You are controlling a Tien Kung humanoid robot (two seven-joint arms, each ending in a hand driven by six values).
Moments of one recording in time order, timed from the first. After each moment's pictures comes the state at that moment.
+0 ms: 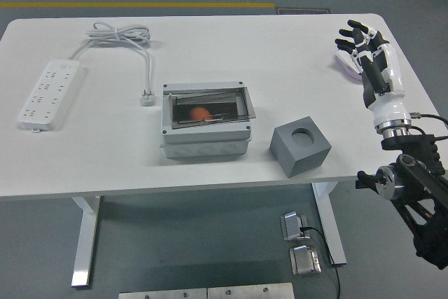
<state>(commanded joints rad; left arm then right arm) -0.03 0.28 -0.76 -0.20 0.82 0.10 0.23 0.29 -0.36 1.10 1.33 -0.79 -0.30 0.49</state>
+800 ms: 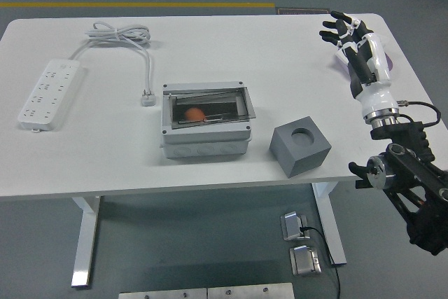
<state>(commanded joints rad) -0.02 0.27 -0.76 -0.20 0.83 0.10 0.23 0.38 -0.36 1.02 1.29 -0.78 -0.29 0.49</state>
